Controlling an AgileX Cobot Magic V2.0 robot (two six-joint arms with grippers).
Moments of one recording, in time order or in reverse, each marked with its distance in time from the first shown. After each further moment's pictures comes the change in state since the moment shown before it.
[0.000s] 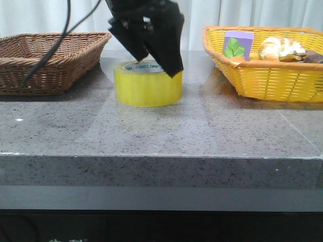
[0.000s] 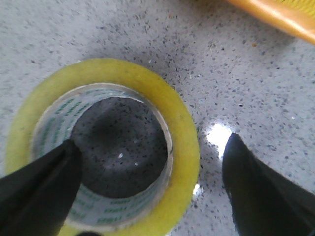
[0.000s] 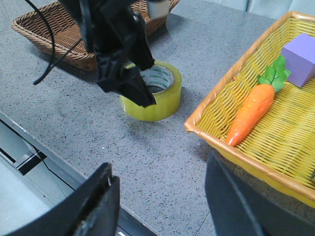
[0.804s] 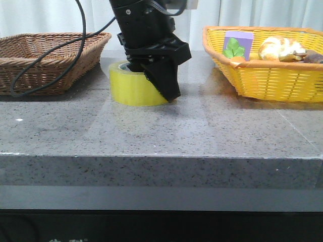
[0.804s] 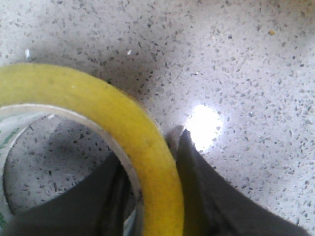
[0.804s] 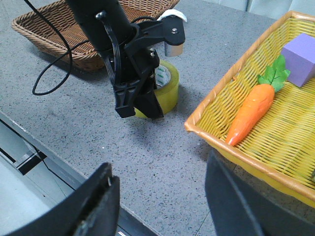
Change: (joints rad) left arm -0.002 0.091 -0.002 -0.035 -0.016 0.001; right arm 0.000 0.000 0.000 0.000 0.000 0.000
